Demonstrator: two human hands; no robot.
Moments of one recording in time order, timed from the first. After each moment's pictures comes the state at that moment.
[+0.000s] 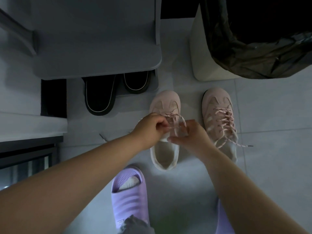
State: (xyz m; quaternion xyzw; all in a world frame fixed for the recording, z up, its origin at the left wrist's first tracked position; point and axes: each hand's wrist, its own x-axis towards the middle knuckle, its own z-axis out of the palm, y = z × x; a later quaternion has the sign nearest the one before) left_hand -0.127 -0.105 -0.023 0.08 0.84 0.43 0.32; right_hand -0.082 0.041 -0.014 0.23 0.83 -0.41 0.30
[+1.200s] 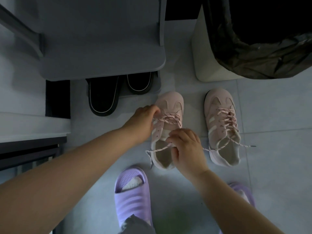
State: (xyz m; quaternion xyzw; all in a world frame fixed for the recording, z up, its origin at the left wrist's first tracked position) left_hand -0.146 -0.133 -0.020 0.16 0.90 0.25 0.33; right_hand -0.043 0.013 -0.027 -0.02 0.96 -0.29 0.05
